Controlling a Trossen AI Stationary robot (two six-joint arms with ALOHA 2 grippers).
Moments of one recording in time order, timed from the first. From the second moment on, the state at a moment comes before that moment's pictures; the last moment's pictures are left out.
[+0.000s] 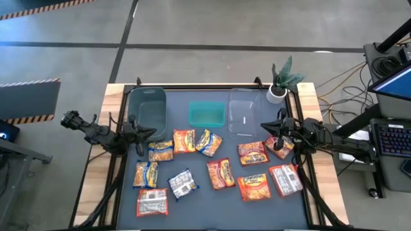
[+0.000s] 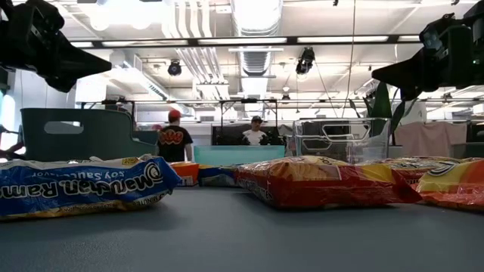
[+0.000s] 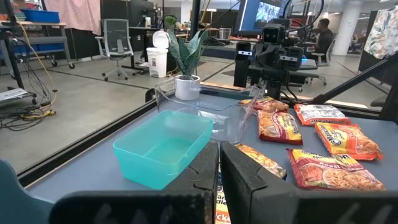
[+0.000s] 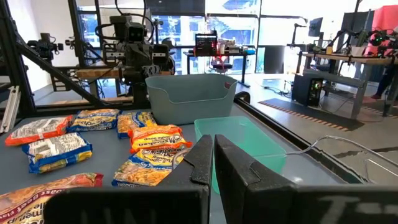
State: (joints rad) left arm -0.48 0.01 0.13 -0.19 -0.83 -0.13; right arm -0.22 0.02 0.01 0.03 -0.02 -0.01
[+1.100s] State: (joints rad) left arm -0.48 0.01 0.13 0.18 -0.83 -0.26; right arm -0.17 0.17 0.01 0.55 0.03 0.61
